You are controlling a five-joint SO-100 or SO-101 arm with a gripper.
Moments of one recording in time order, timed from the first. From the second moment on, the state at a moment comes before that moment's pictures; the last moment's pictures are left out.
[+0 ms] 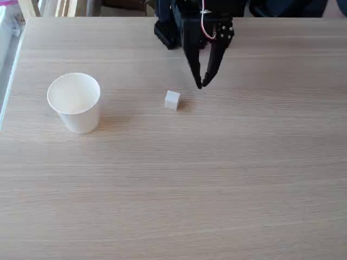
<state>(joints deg) -1.8 158.4 151.4 57.0 -83.1</state>
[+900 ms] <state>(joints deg) 18.1 141.3 147.3 60.5 -77.9</state>
